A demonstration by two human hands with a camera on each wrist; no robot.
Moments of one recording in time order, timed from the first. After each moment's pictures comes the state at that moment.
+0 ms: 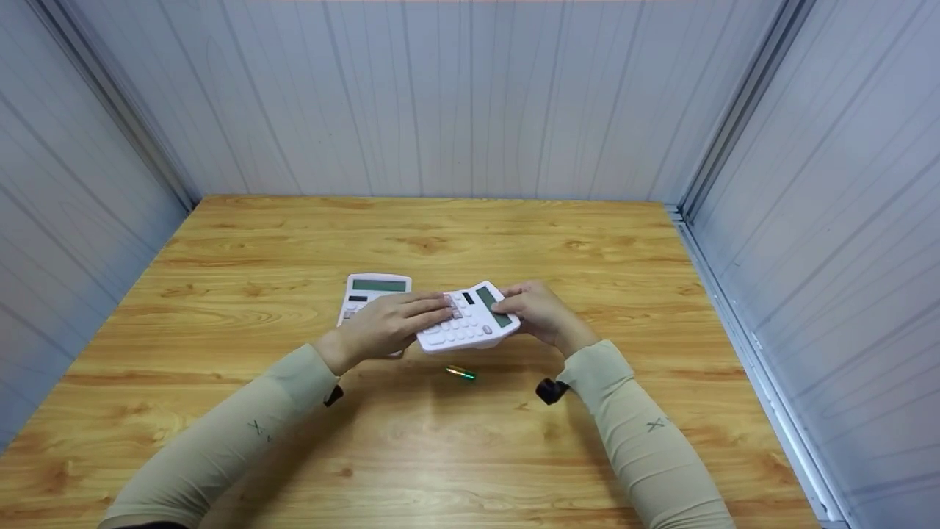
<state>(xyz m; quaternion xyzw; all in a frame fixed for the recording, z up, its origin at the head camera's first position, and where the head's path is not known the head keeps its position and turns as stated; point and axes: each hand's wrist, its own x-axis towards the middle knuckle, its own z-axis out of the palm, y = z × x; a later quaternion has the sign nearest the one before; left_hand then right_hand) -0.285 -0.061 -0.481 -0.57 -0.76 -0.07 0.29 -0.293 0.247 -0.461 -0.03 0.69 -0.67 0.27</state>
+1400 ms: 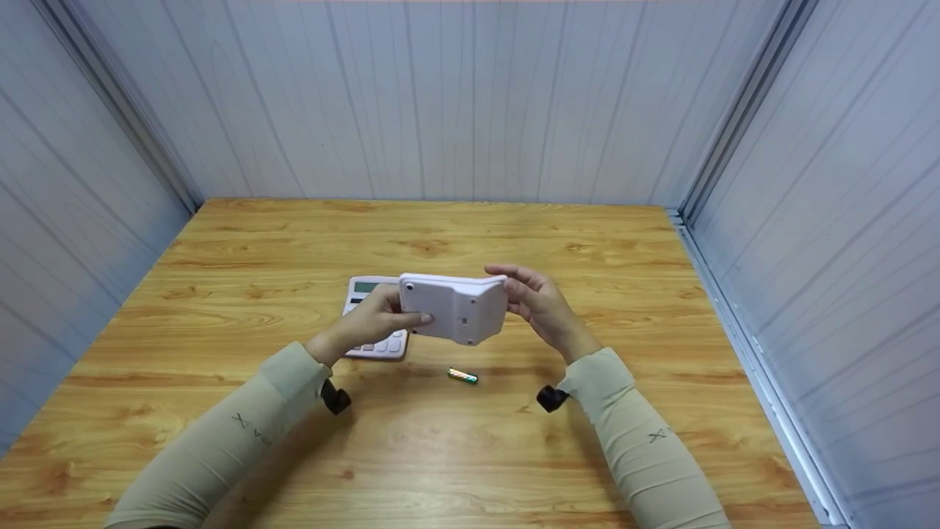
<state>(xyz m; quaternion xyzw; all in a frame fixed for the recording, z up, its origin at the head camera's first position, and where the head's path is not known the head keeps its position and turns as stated) -0.283 -0.063 -0.462 -0.32 -0.74 -0.57 -0.14 -0.282 0.253 -0.461 -0.27 0.57 -0.76 0.13</state>
